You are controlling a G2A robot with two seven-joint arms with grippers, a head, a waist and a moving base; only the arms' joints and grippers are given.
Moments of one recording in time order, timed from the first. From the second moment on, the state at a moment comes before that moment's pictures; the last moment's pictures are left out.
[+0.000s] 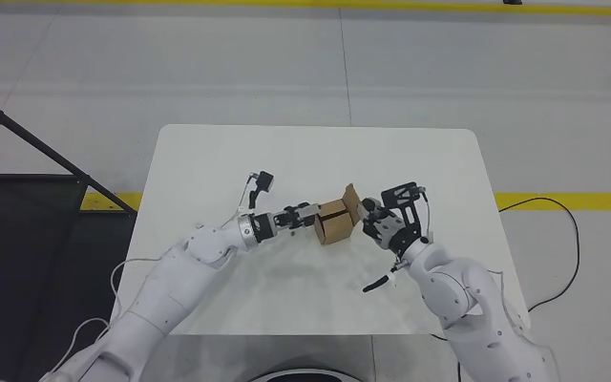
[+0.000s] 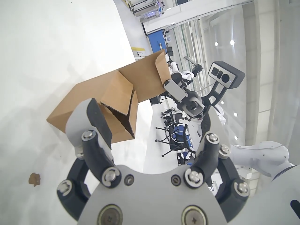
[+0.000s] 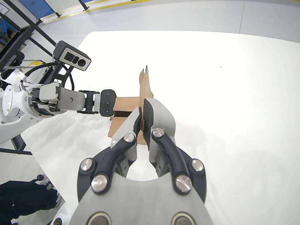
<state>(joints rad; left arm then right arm) 0.87 -1.20 -0.90 -1.10 -0.30 -0.59 -0.69 -1.24 -1.10 1.18 -1.85 -0.81 -0.04 0.49</state>
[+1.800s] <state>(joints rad) 0.88 -1.23 -1.00 -1.05 -0.42 -0.65 -0.73 -1.15 -1.14 1.09 -1.65 -0.45 -0.36 0.48</state>
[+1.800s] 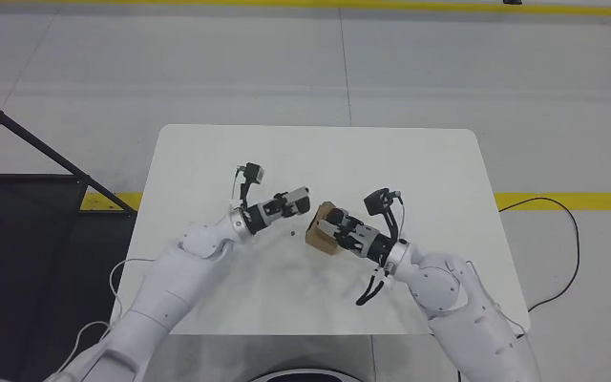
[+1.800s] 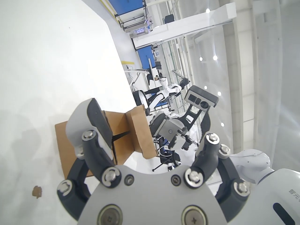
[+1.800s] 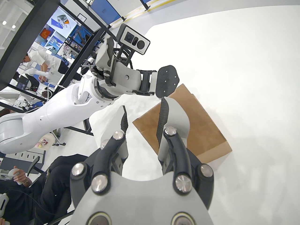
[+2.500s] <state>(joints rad) 0.87 -1.24 -1.03 -1.01 -0.50 -0.63 -0.88 -1.12 -1.16 1.07 -1.57 -0.34 -0.32 0.48</state>
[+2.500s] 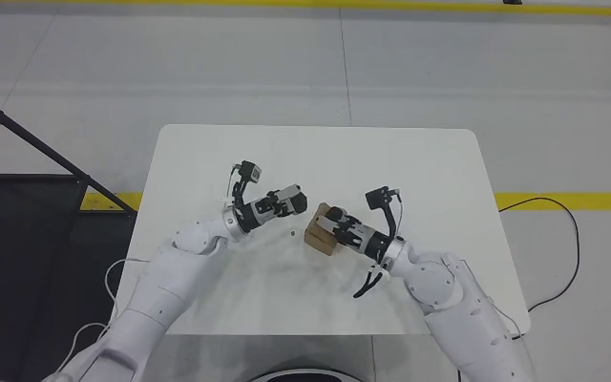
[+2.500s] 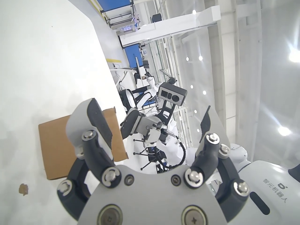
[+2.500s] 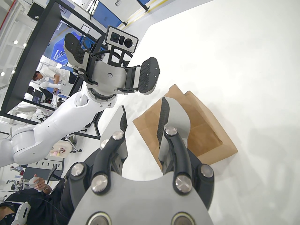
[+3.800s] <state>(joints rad) 0.84 -1.27 -1.01 -0.97 -0.50 -0.61 -0.86 -1.14 -1.16 1.12 -1.58 -0.33 -0.33 0.53</state>
